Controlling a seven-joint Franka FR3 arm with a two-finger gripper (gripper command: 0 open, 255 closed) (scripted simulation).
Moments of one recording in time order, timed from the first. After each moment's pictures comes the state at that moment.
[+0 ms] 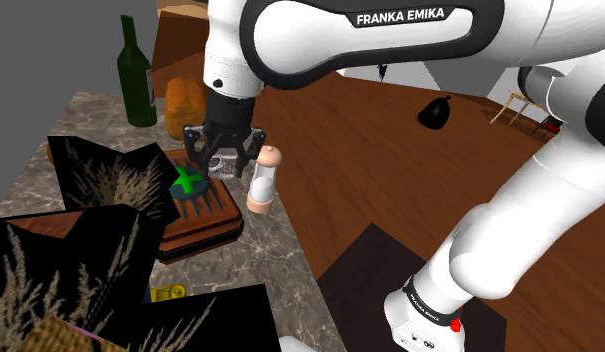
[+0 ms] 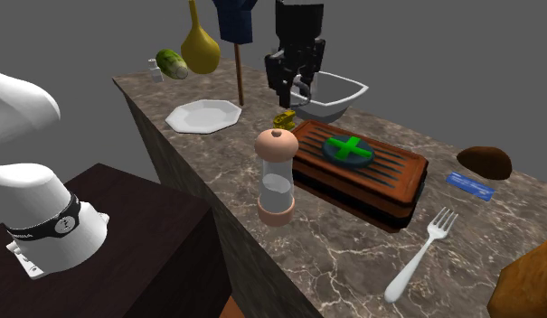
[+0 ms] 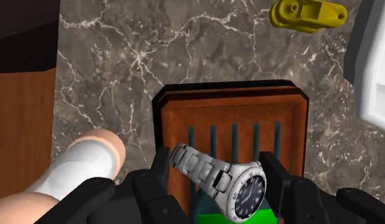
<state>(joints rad) 0.00 -0.04 0.56 -1.93 0.09 1.93 0.88</state>
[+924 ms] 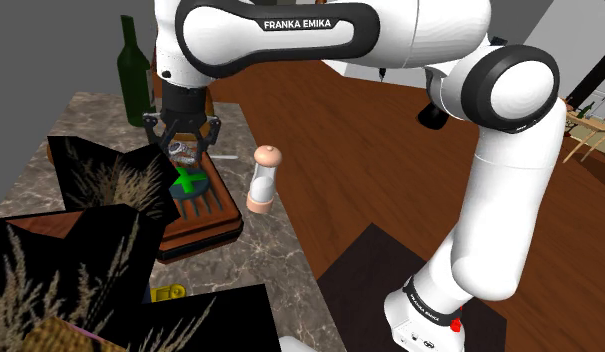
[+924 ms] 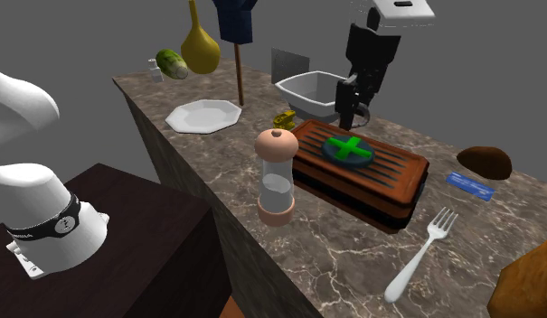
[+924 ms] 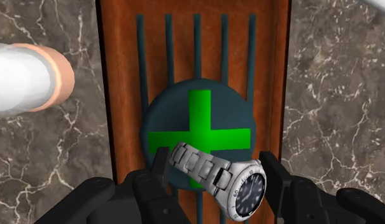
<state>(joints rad) 0.05 0.37 0.53 -1.52 -0.12 1.88 0.93</state>
